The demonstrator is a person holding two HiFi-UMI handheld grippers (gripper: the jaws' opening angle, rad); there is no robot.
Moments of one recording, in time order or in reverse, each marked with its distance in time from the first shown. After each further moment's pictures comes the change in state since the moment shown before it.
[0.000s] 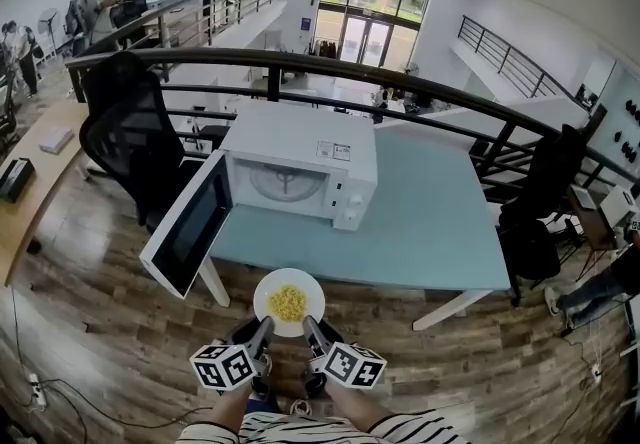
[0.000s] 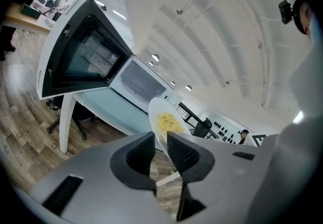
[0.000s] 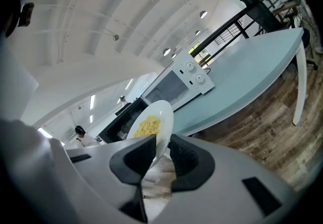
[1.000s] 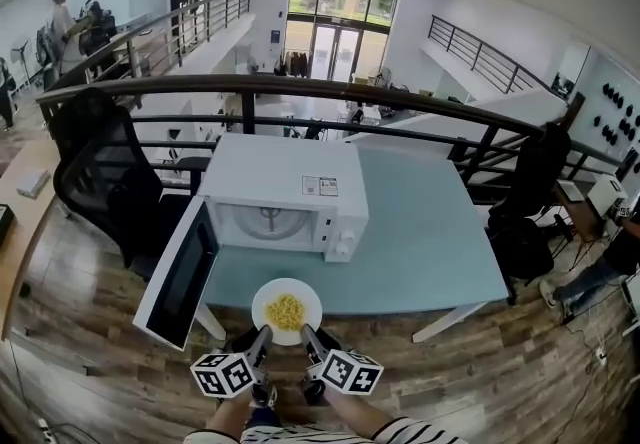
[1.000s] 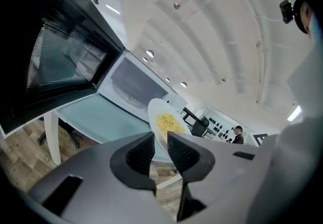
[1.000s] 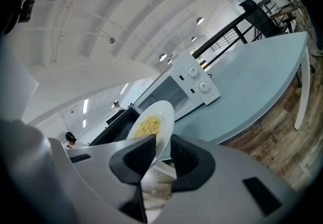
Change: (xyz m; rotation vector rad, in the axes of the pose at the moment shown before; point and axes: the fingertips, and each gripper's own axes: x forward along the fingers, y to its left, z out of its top) left arm 0.074 0.027 0.064 0.038 0.048 -0.062; right arm 0.072 -0.005 0.055 0.010 -0.069 -0.057
